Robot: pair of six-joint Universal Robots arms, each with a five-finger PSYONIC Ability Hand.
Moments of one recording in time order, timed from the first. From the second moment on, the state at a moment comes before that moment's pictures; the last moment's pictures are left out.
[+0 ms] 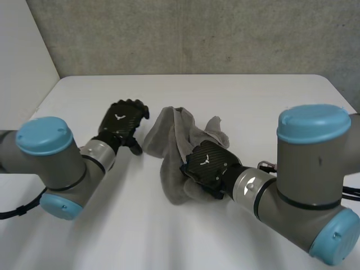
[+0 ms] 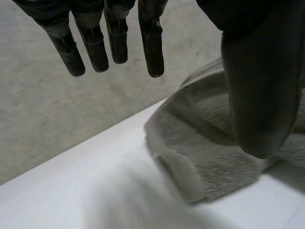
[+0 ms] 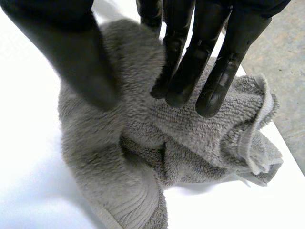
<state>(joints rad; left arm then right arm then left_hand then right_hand) 4.31 -2.16 -1.55 3.63 -1.35 3.27 2.19 -1.16 1.50 0.11 1.26 2.39 0.32 0.32 0.33 0.33 0.11 0.98 0.97 0.97 0.98 0.81</state>
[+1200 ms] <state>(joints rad) 4.29 -2.30 -1.47 3.77 -1.13 3.35 1.91 -1.30 1.96 -0.21 1.29 2.95 0.52 0.53 0.53 0.53 0.34 0.26 0.25 0.25 0.26 0.08</state>
